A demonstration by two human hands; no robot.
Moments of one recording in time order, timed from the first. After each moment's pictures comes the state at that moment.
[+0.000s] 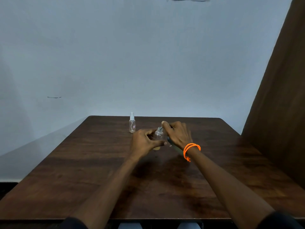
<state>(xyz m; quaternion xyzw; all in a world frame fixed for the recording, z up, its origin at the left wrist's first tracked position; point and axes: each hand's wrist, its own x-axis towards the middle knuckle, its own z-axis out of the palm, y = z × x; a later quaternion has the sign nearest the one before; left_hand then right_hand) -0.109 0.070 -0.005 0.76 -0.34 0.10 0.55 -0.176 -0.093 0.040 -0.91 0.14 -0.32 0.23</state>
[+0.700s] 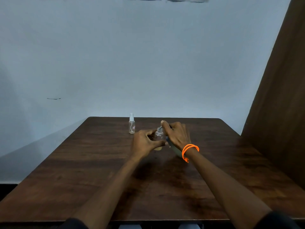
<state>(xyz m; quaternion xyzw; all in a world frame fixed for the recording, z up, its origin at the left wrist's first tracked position) -0.103 0.061 -0.007 0.75 -0.34 0.10 0.56 -0.168 -0.093 0.035 -0.89 0.16 -0.32 0.28</state>
